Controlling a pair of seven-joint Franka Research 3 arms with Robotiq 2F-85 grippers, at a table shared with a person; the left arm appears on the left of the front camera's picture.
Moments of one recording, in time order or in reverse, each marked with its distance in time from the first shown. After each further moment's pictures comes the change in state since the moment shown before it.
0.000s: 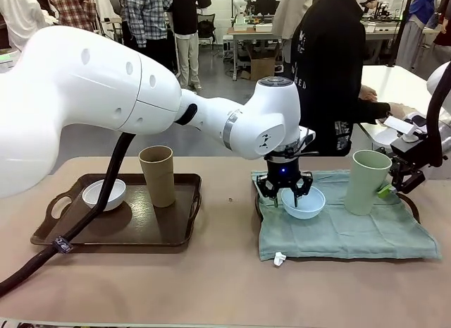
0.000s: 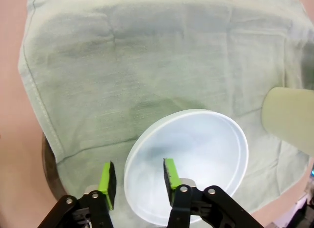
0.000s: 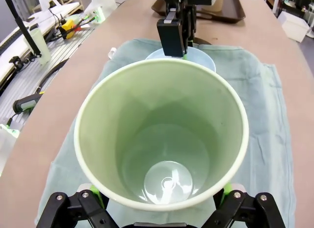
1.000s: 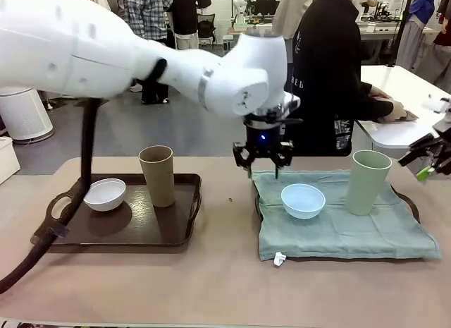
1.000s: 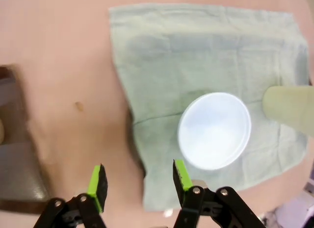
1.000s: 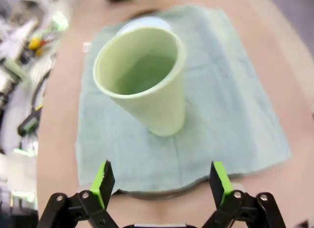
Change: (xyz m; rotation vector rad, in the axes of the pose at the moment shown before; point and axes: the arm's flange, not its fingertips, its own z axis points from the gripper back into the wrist) left arm -0.010 0.044 0.120 0.116 -0.074 -0.008; right arm 0.020 0.047 0.108 -0.233 0.169 -0.377
